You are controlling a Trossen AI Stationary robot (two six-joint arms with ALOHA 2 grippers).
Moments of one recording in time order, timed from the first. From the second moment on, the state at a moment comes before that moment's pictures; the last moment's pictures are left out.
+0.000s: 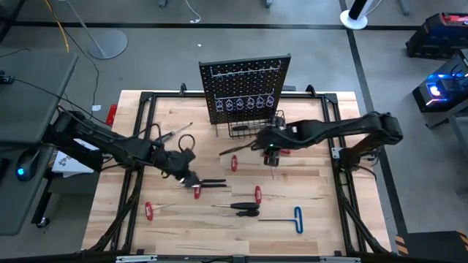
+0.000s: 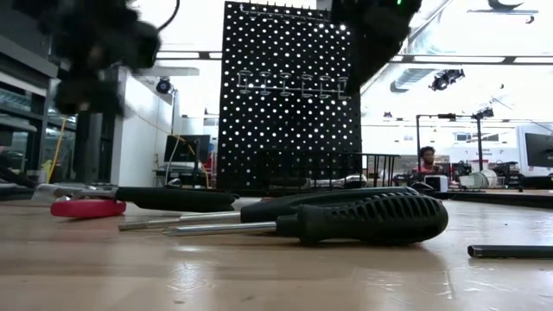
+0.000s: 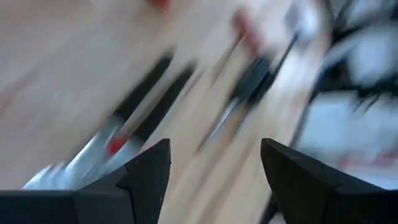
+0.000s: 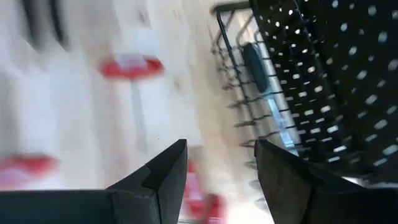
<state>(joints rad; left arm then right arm) -0.28 1.11 0.63 -0.35 0.04 -1.10 0.04 1.50 1.26 -0.83 0.33 0.10</state>
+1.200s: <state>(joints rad) -0.30 1.65 0.80 -0.66 -0.05 -0.32 0.09 1.46 1.26 -0.84 0.36 0.30</state>
